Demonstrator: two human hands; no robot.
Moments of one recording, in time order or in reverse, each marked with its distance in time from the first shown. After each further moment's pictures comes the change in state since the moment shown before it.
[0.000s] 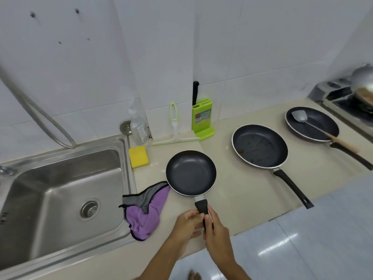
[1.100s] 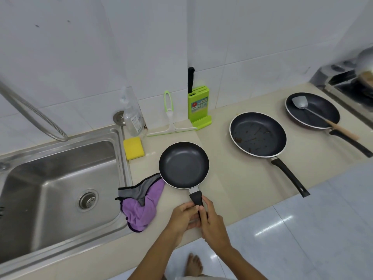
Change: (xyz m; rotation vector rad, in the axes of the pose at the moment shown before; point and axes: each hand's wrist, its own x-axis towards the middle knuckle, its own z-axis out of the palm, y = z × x) left_hand 0.013 -0.005 0.000 -0.139 0.031 -0.083; right_hand 0.021 0.022 0.003 -0.051 -0.088 -0.003
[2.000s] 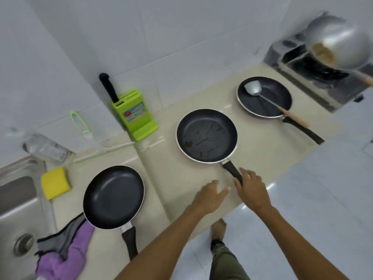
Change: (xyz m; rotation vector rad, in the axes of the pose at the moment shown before) left_hand 0.151 0.052 0.289 1.217 -0.248 0.224; right_hand 0.152 0.140 -0.315 -0.718 0.281 0.107
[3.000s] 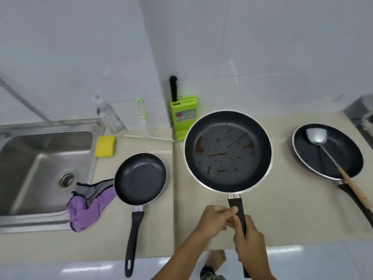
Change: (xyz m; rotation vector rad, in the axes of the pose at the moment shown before) left_hand -0.057 0.044 -0.024 -1.027 0.283 -0.189; right_hand -0.043 -0.060 -0.064 0.595 -0.283 -0.112
